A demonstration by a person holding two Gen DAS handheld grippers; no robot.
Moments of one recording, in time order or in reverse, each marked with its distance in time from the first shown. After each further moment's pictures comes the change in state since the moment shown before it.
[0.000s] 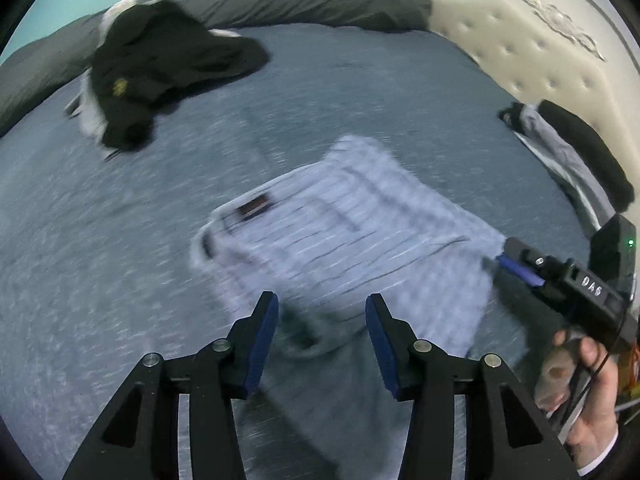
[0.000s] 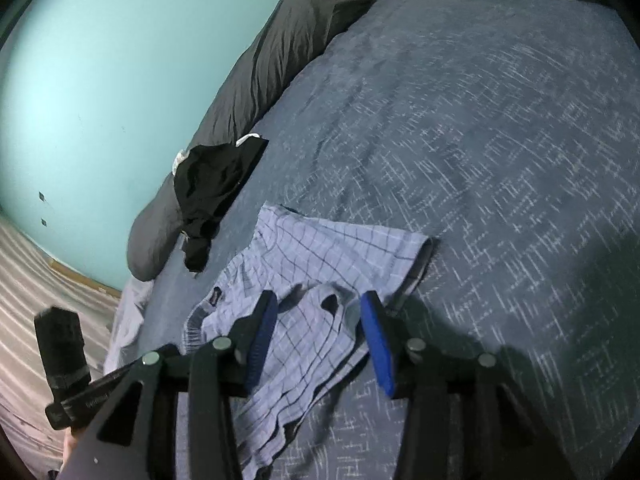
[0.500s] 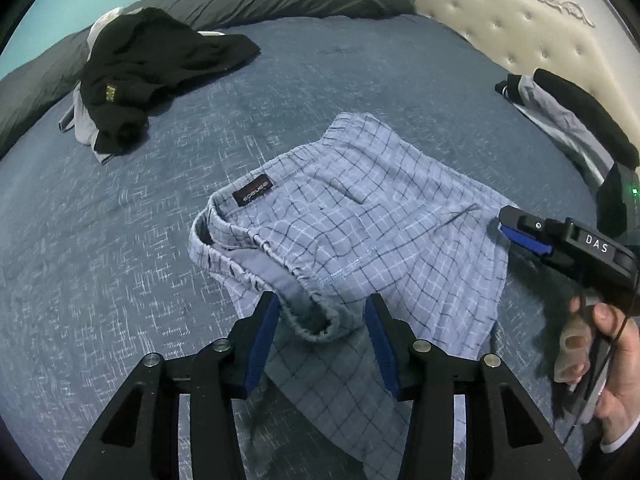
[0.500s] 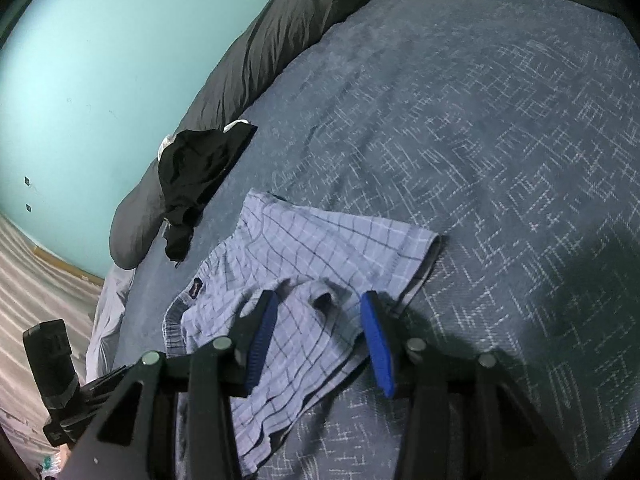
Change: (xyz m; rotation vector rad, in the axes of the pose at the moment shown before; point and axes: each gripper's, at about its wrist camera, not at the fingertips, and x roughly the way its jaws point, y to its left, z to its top) left arm 0.015 -0.011 -0.012 0.107 0.015 0.032; right arm 0.017 0.000 -0.002 -0.026 0.034 -0.060
